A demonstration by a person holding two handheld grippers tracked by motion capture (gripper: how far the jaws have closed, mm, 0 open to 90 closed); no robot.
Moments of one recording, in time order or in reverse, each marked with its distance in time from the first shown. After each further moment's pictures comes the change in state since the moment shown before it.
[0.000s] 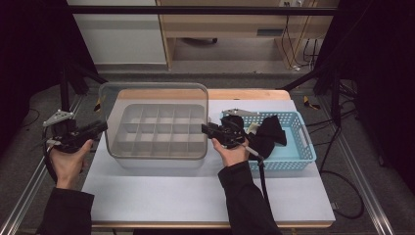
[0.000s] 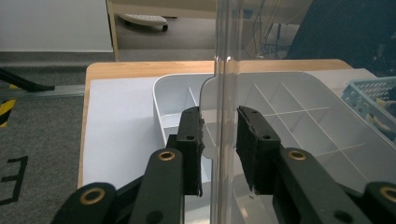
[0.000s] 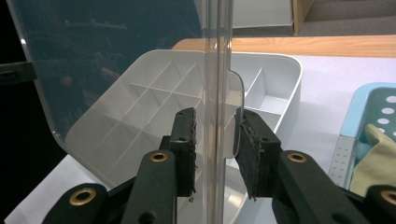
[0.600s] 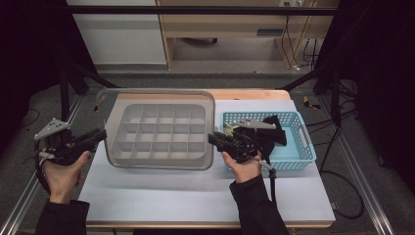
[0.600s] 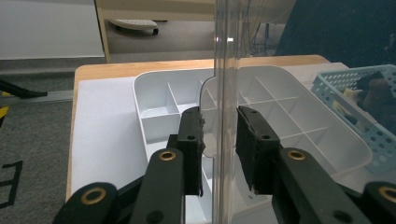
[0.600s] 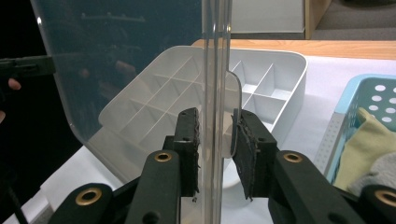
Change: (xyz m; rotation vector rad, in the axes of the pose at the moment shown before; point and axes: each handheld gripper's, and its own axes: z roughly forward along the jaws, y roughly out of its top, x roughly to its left) left arm -0.029 -0.008 -0.035 -0.010 -0.030 0.029; right arm 0.013 -0.014 -0.053 -0.013 0.047 -0.042
